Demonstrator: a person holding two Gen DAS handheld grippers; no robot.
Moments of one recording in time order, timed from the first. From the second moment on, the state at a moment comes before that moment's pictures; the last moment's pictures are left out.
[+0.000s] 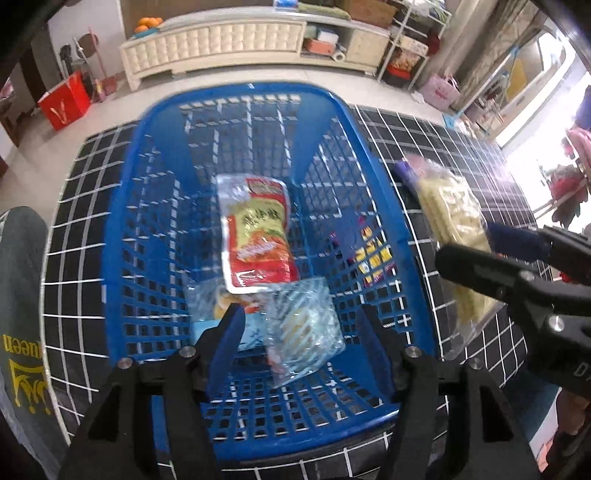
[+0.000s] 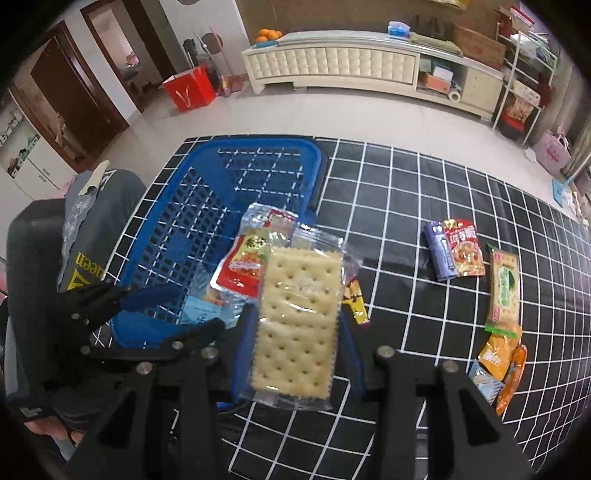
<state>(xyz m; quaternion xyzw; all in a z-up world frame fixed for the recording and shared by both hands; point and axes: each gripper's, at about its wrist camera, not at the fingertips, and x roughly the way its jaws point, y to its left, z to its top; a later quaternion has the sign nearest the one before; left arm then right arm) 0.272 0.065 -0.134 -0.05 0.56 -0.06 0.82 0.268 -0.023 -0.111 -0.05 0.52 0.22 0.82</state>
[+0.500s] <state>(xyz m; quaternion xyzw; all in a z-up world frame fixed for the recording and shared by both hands) 0.241 0.113 -0.100 -0.02 0.52 -0.01 0.85 0.261 0.046 -0.110 -0.08 0.51 0.27 0.82</state>
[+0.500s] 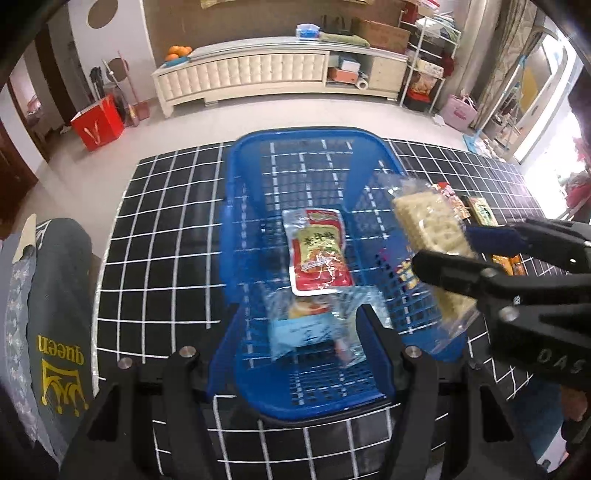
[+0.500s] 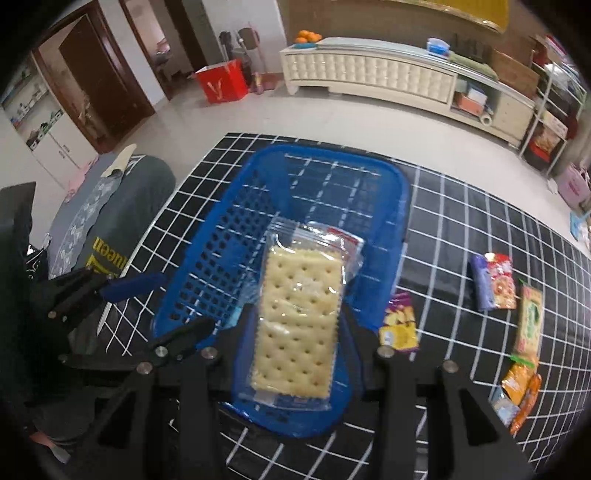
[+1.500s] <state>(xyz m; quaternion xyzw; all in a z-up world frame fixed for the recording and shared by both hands) 0.225 0.191 -0.120 -0.07 0.52 0.04 0.85 0.263 0.104 -0.173 -0.12 0.58 0.26 0.76</state>
